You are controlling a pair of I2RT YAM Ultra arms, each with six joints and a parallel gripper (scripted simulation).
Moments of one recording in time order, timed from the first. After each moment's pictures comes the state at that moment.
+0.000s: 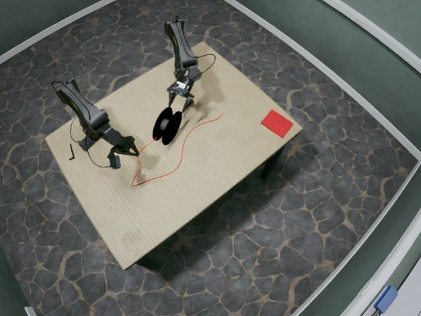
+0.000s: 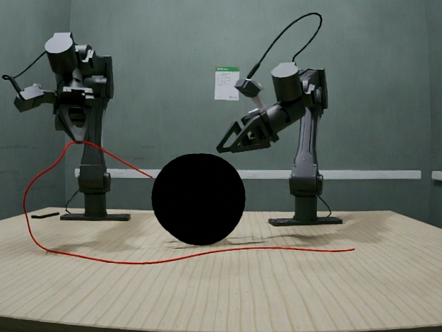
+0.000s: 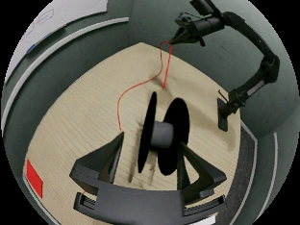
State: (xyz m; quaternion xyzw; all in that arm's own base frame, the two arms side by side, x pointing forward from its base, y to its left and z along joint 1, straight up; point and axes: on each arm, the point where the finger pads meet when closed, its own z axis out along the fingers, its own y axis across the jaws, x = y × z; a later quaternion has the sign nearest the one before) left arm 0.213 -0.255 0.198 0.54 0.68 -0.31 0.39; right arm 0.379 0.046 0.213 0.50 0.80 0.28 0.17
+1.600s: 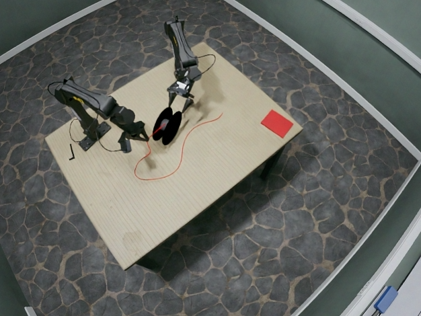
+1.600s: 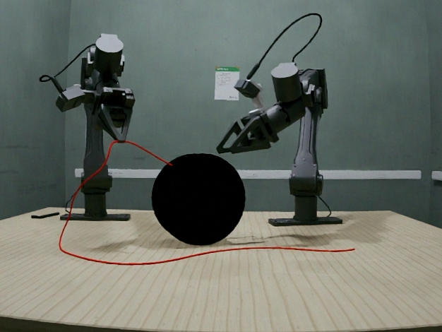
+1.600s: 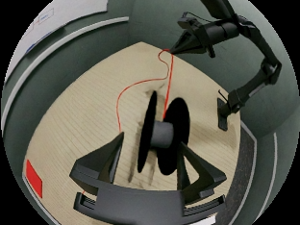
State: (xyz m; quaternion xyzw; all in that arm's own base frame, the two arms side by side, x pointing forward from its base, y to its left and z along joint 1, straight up) left arm 0.212 -0.255 0.197 0.54 0.68 -0.31 0.38; right arm 0.360 0.125 0.215 0.50 0.80 0.29 0.17
